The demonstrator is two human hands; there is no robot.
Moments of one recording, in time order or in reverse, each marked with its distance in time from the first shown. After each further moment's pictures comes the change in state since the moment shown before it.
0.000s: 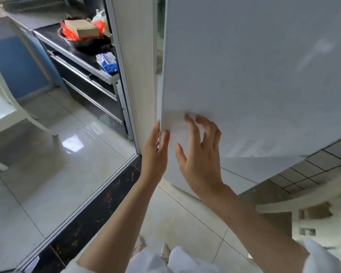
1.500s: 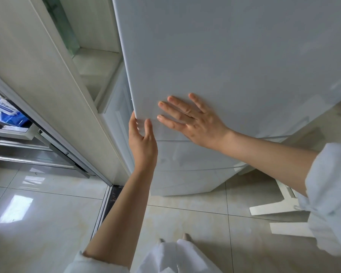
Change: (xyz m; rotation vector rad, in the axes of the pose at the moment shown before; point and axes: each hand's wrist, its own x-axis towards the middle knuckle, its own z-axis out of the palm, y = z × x) left_hand 0.232 -0.036 0.073 -0.069 -0.228 -0.081; right_hand 0.170 0.155 0.094 -0.968 -0.092 -0.602
